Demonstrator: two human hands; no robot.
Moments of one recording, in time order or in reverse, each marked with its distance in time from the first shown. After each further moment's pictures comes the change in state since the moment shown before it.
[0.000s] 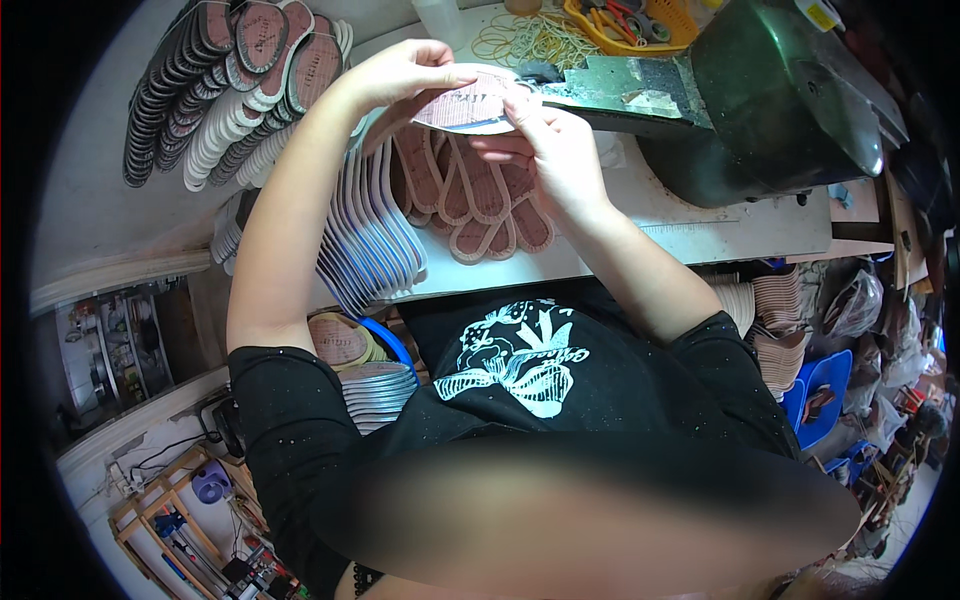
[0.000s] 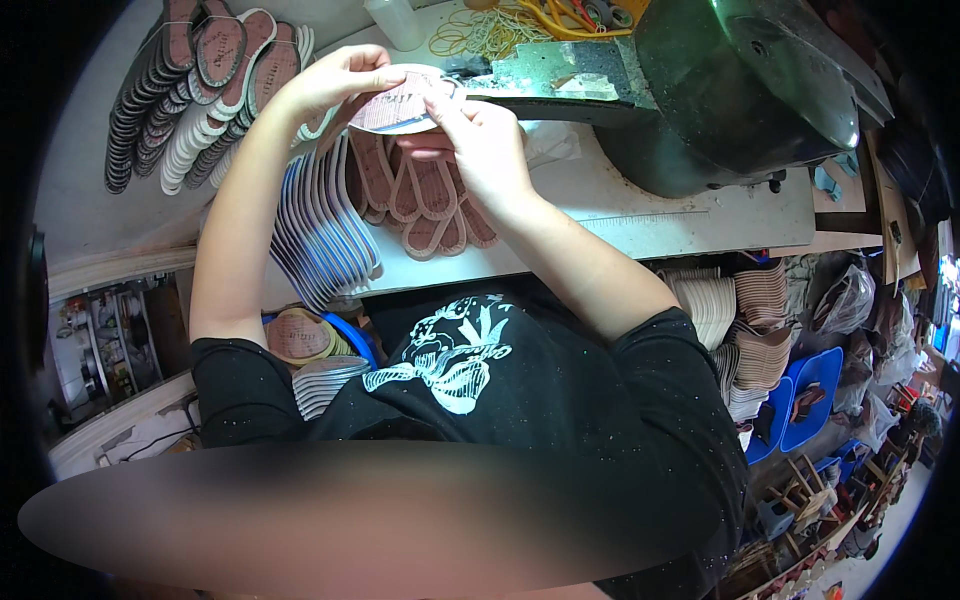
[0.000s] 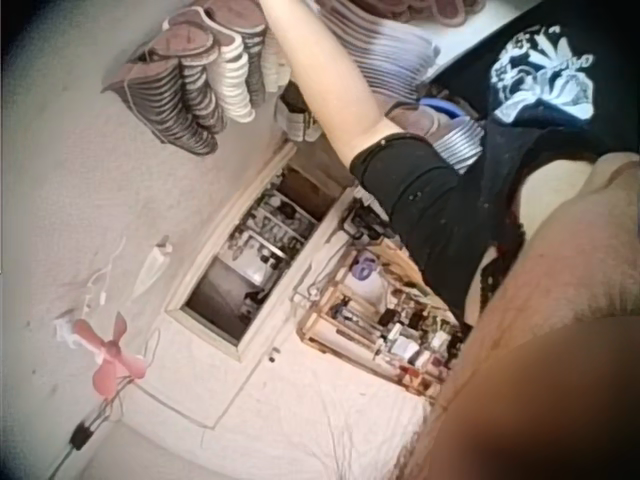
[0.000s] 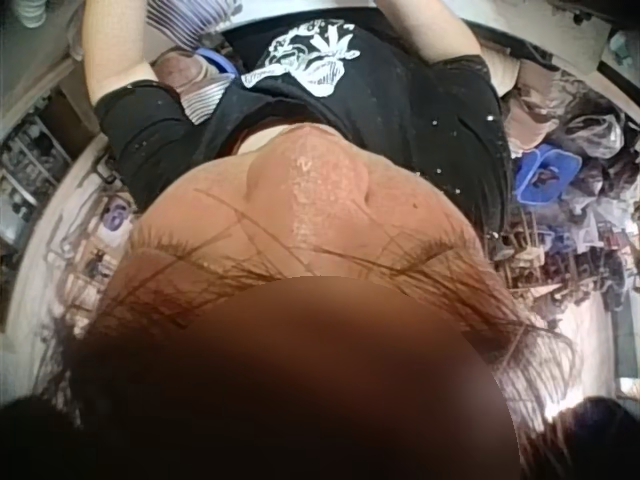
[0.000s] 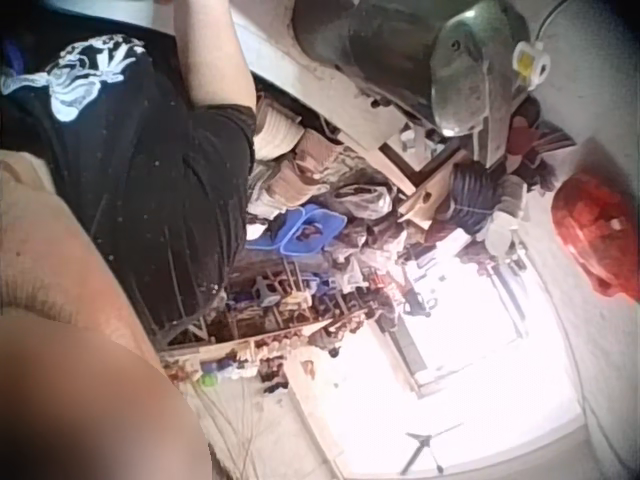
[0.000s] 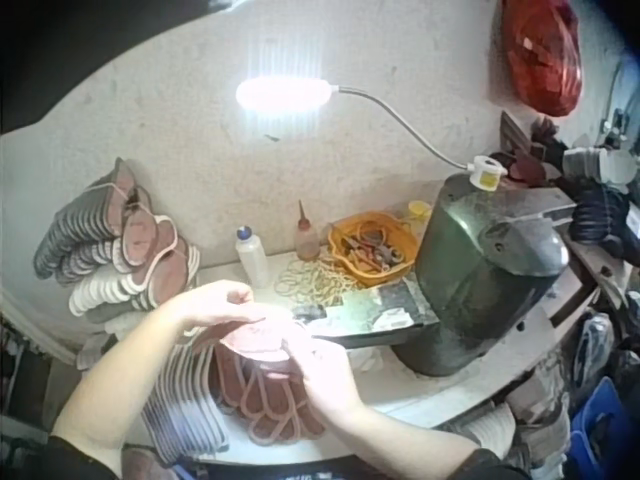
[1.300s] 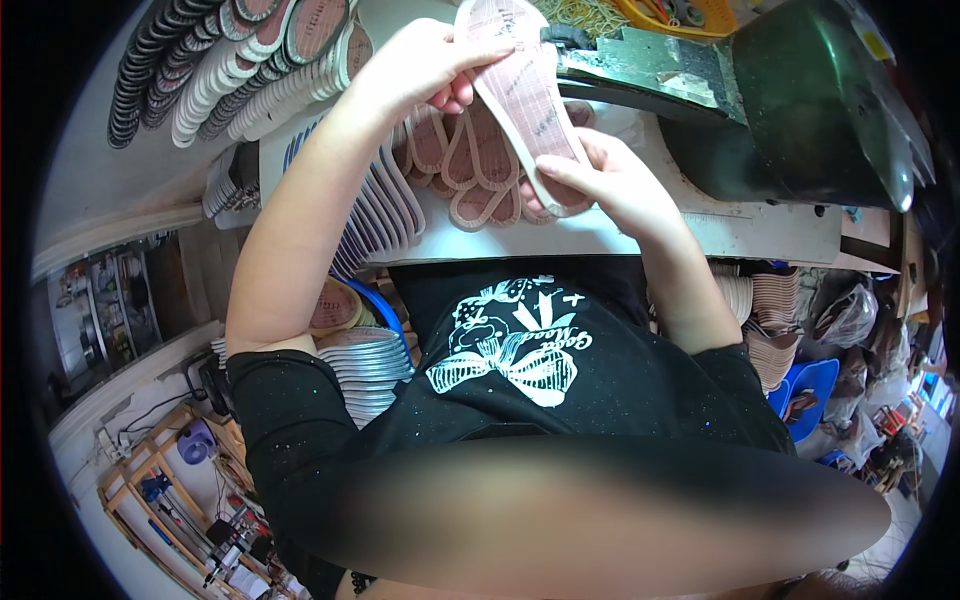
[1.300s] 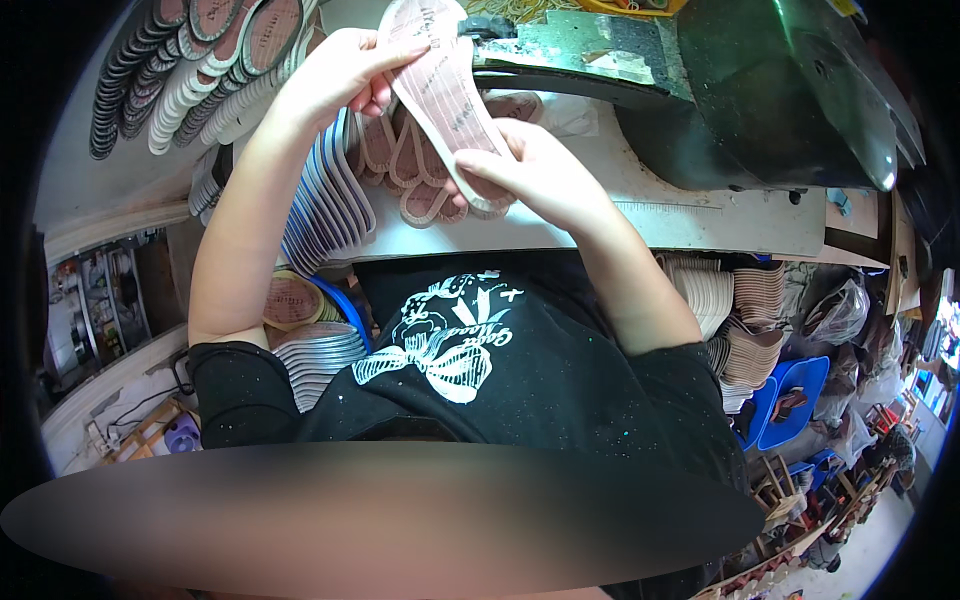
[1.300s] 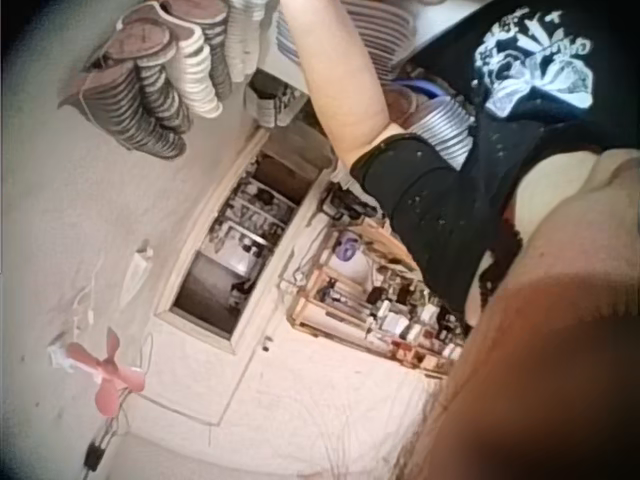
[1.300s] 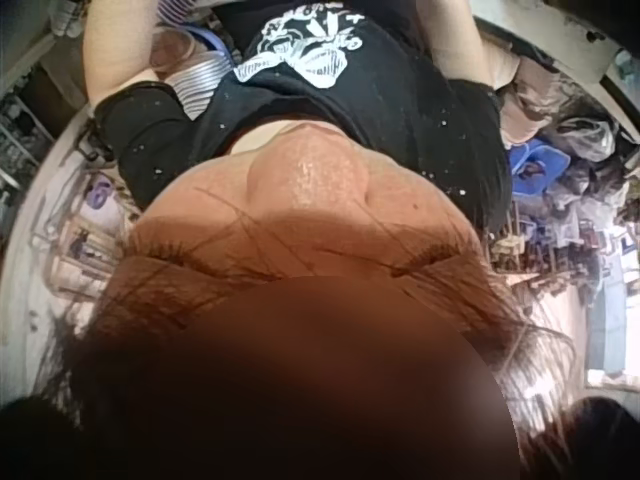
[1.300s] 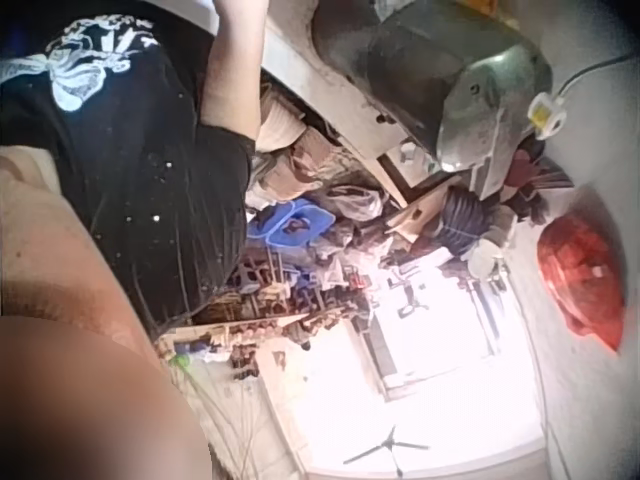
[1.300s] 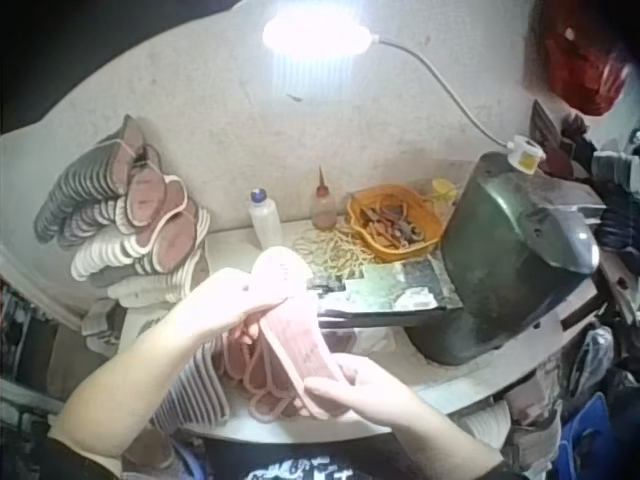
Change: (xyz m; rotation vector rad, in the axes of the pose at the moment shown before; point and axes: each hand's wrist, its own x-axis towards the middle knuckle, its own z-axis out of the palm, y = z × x) left_hand -0.043 0.044 0.059 -0.243 0.314 -0.166; right_hand -0.036 -0.030 -0.040 -0.339 -0.371 0.388
